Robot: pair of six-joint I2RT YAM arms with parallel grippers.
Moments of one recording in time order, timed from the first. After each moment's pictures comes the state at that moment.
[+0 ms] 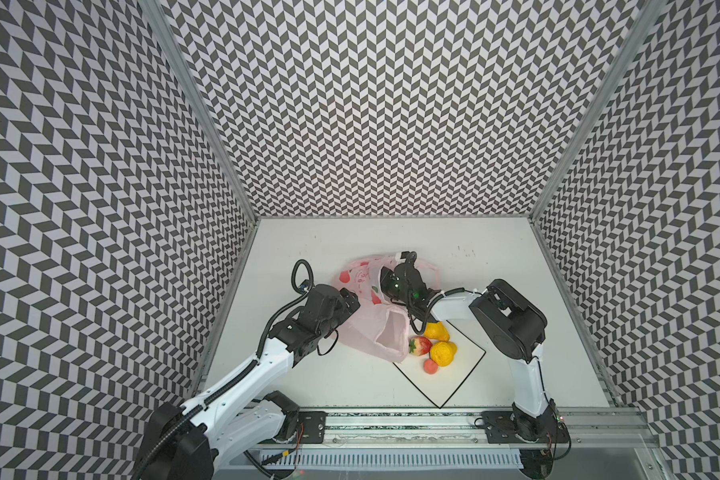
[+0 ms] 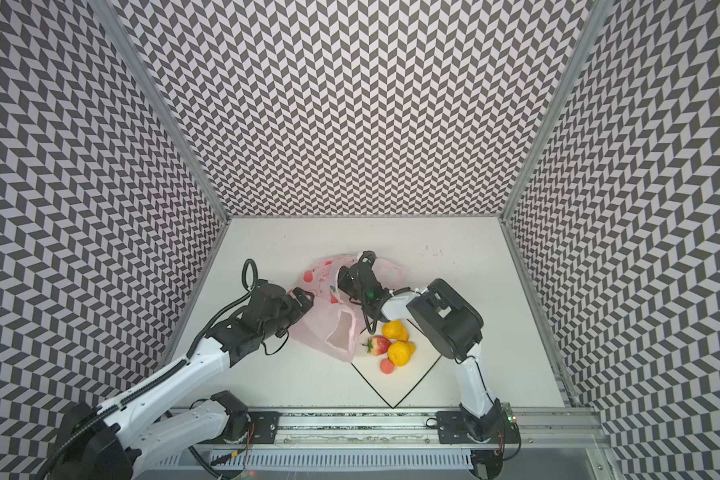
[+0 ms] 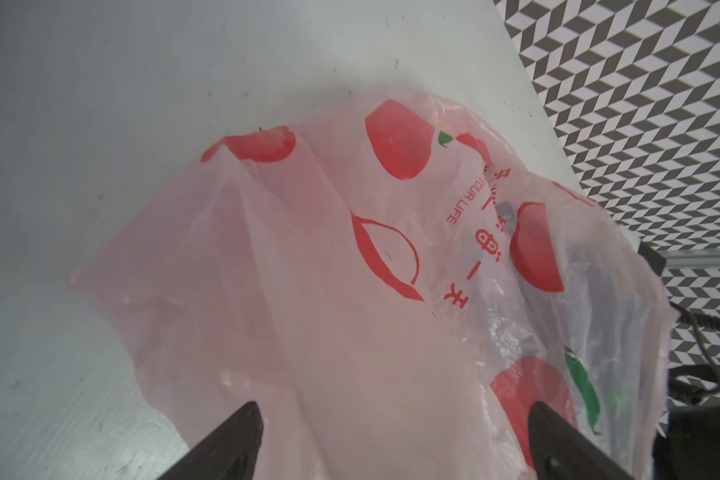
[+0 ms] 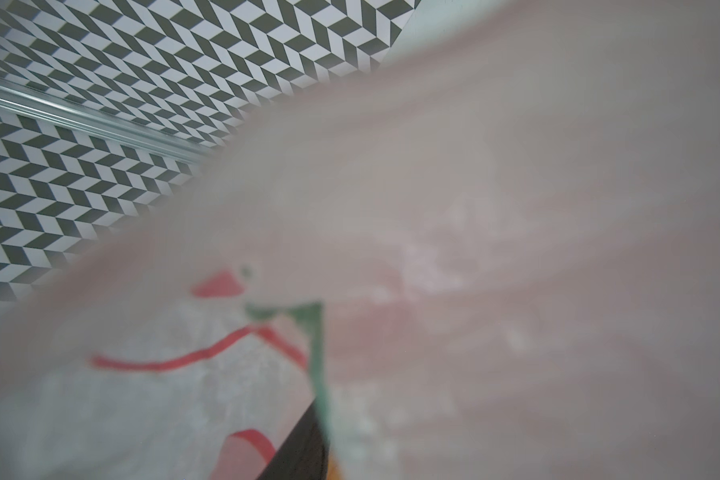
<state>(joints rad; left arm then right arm) -0.56 1.04 0.64 -0.34 -0.11 -1.14 0.74 2.07 1.13 0.56 -0.02 1.19</state>
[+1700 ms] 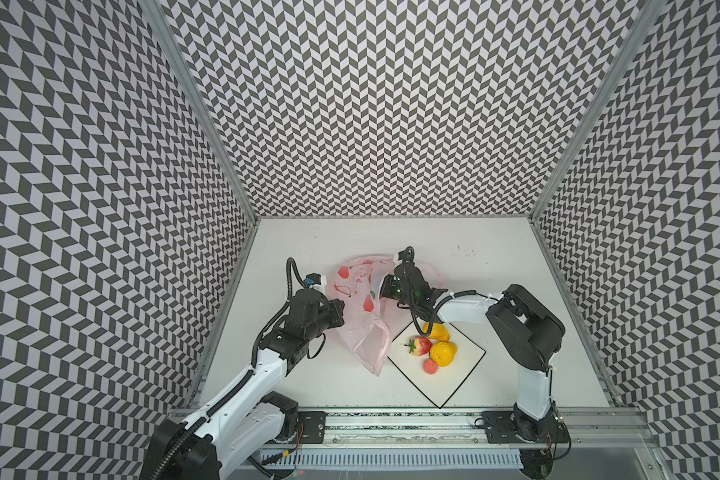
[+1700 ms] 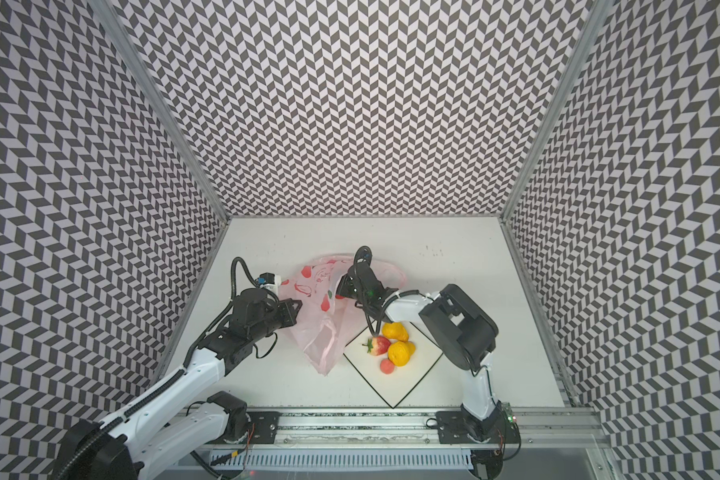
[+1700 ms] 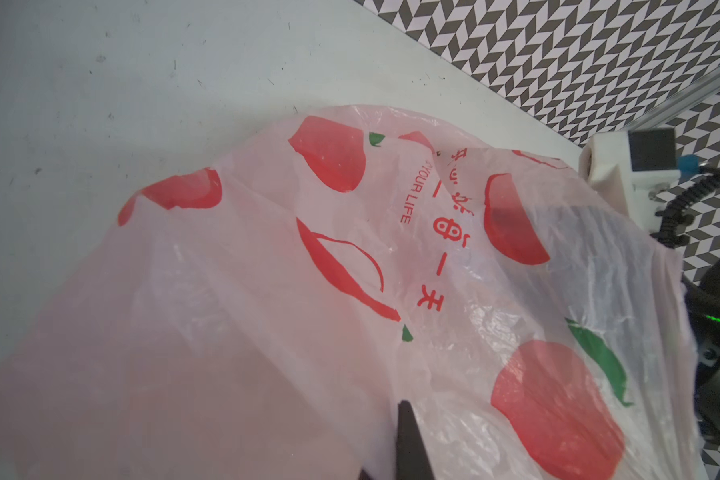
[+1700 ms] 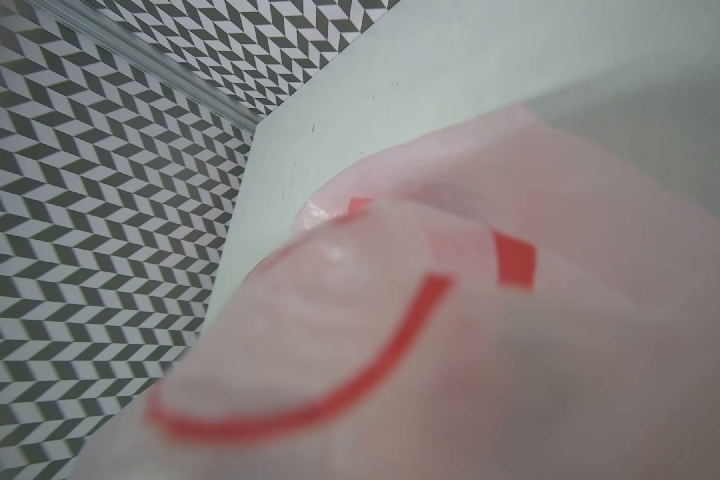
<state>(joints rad) -0.40 0.94 0.47 -0.11 0.11 -0.60 0.76 1.97 1.13 0.31 0.04 0.85</state>
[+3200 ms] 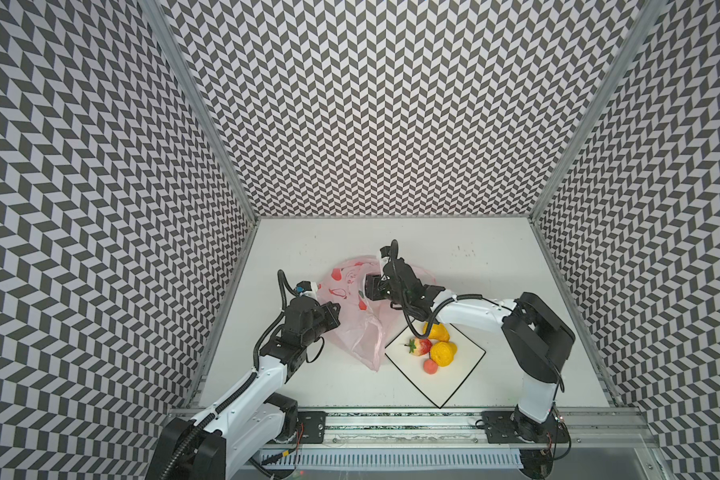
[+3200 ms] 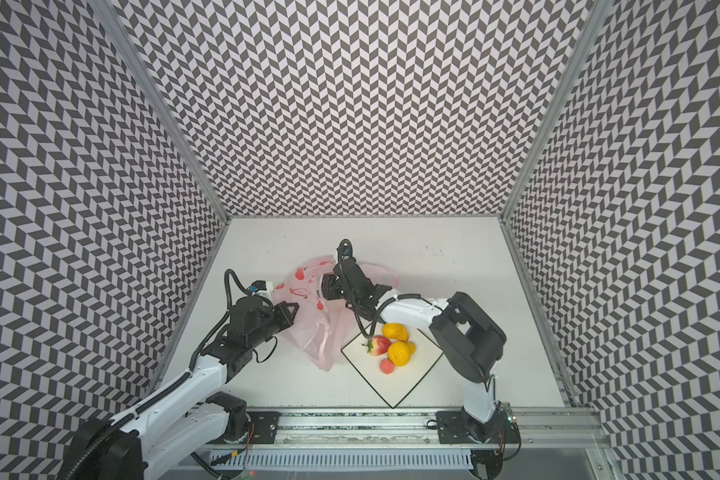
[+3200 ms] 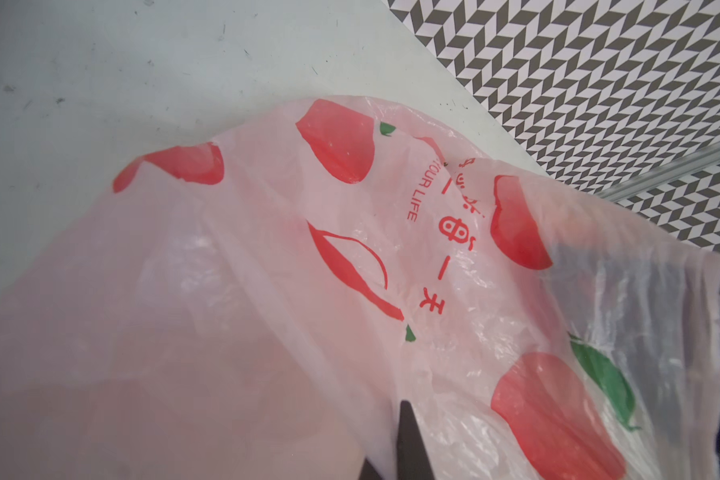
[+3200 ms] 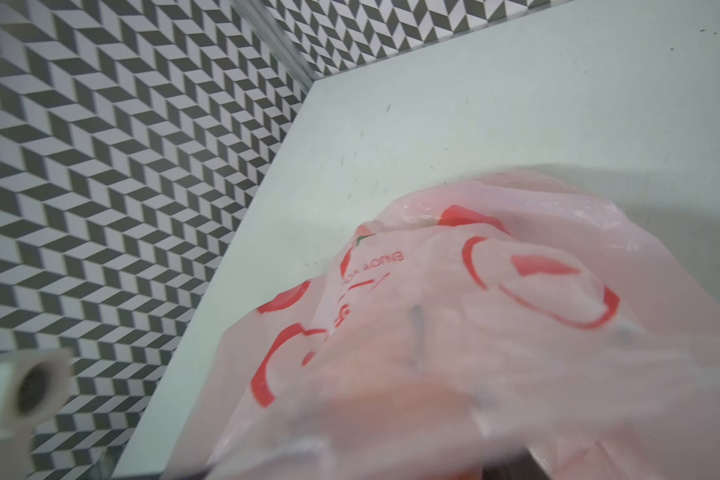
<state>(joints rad) -0.32 0.94 0.35 0.08 0.13 -0.75 0.86 1.82 1.17 0.16 0.04 0.64</state>
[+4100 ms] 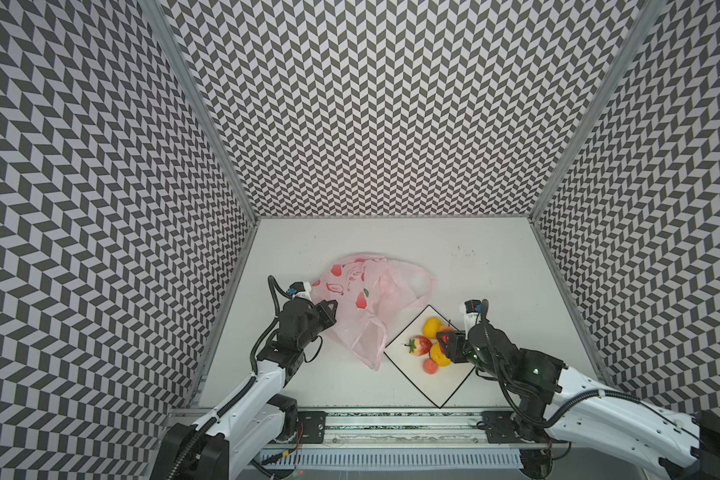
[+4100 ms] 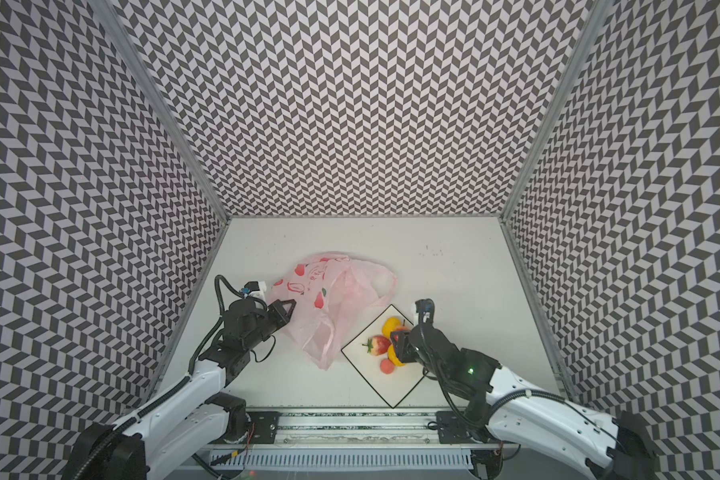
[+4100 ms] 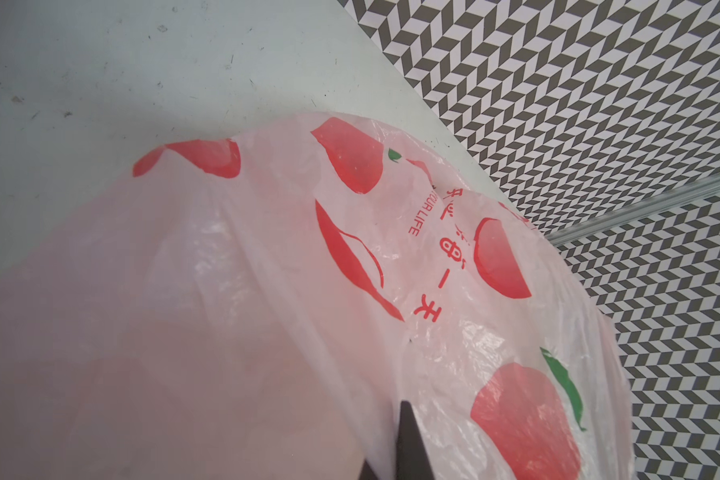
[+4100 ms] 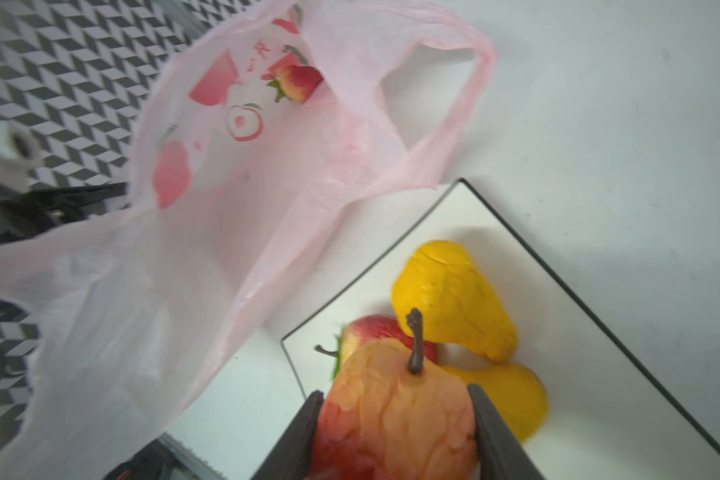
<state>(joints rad) -0.27 0.91 0.29 0.19 0.18 -0.81 0.95 0.70 0.45 -0.46 0.30 0.88</state>
